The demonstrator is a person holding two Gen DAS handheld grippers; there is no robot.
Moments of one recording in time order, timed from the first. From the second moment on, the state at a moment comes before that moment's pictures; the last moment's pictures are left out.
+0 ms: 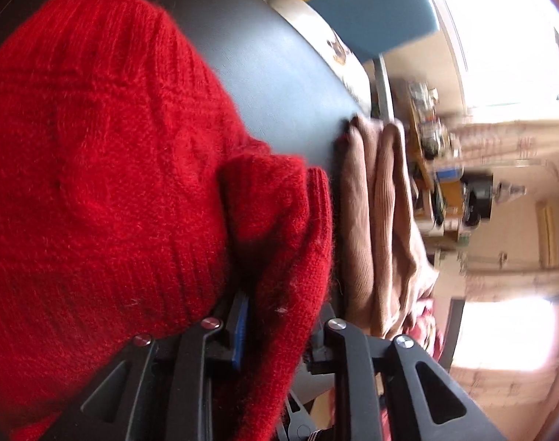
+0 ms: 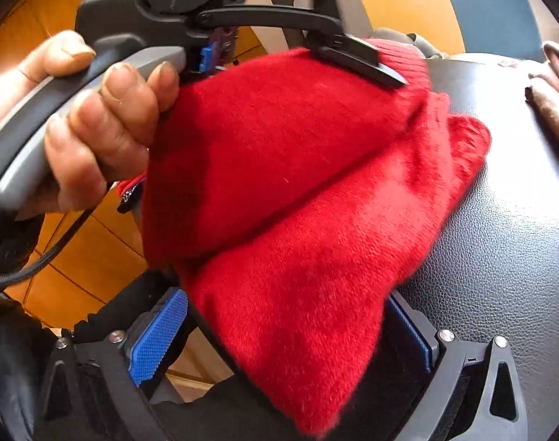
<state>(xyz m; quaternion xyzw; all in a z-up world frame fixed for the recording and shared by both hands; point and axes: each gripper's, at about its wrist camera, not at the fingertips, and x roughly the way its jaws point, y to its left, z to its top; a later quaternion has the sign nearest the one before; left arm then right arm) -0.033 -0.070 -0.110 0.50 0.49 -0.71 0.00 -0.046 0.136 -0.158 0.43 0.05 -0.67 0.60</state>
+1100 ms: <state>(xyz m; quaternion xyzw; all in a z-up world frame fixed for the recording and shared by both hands) 0.103 -0.200 -0.083 0.34 0.38 -0.86 -0.07 -0.015 0.104 -0.077 0.47 0.07 -0.60 0.64</state>
